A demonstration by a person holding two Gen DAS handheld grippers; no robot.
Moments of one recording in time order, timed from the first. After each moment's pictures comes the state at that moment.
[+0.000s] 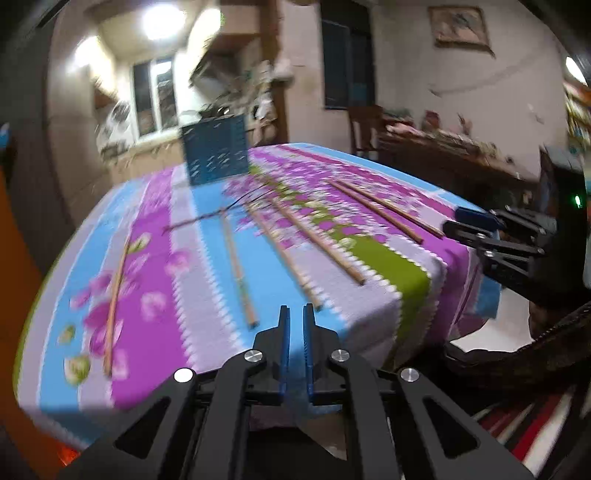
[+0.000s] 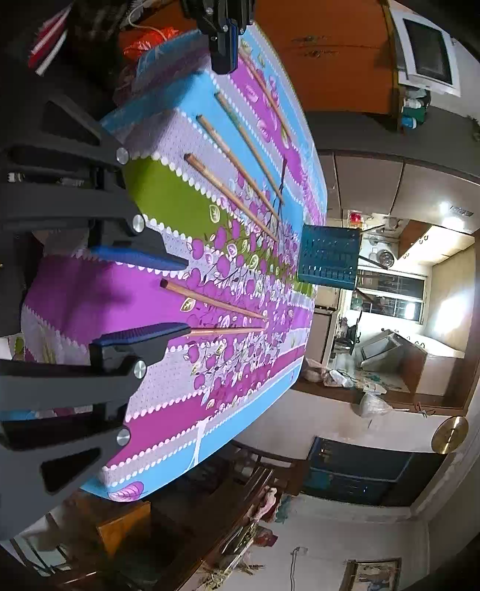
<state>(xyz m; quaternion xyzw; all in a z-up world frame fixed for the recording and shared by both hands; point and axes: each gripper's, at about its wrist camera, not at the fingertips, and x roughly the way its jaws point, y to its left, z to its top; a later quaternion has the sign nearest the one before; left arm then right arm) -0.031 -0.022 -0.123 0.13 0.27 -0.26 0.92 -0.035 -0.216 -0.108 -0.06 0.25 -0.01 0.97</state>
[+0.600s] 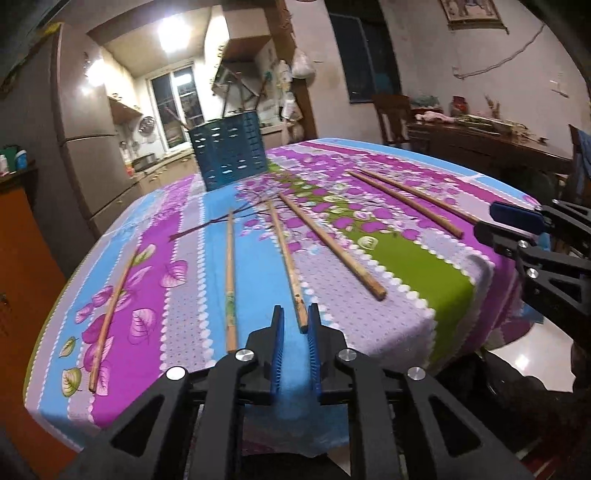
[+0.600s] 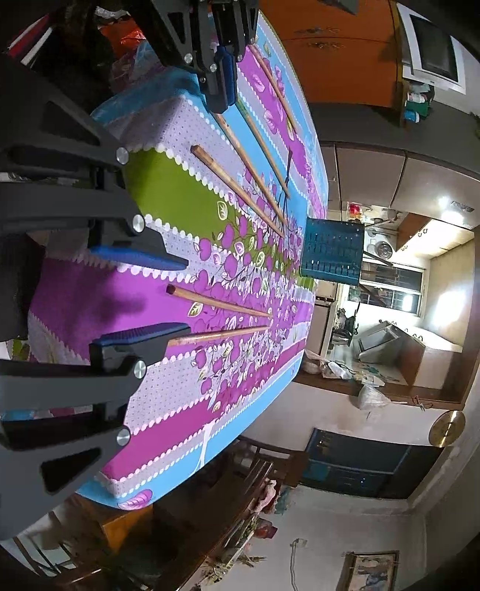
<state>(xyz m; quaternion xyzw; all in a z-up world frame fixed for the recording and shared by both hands) -0.012 -0.057 -0.149 0.15 0.26 -0.17 0.94 -0.040 -0.213 -0.124 -0.06 0.24 -0.02 0.97</state>
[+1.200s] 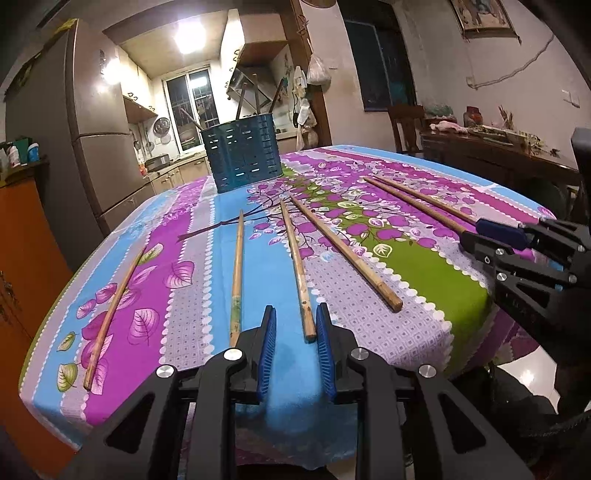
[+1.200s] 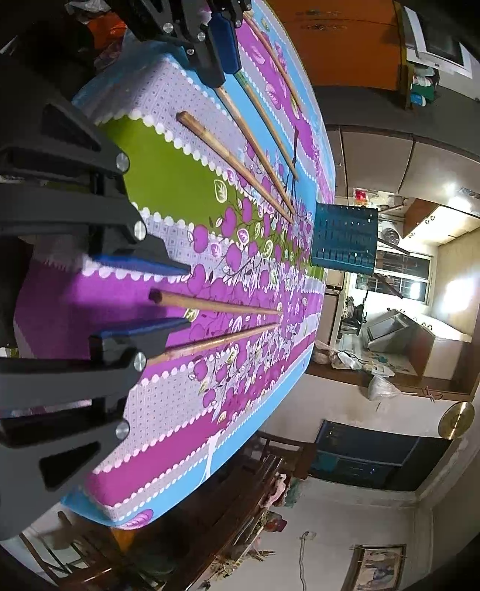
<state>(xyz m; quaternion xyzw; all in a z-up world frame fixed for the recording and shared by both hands) -0.002 -0.058 -0.156 0.14 0.25 -0.15 0.95 -0.008 -0.206 -0.139 -0.05 0.26 -0.05 0.96</state>
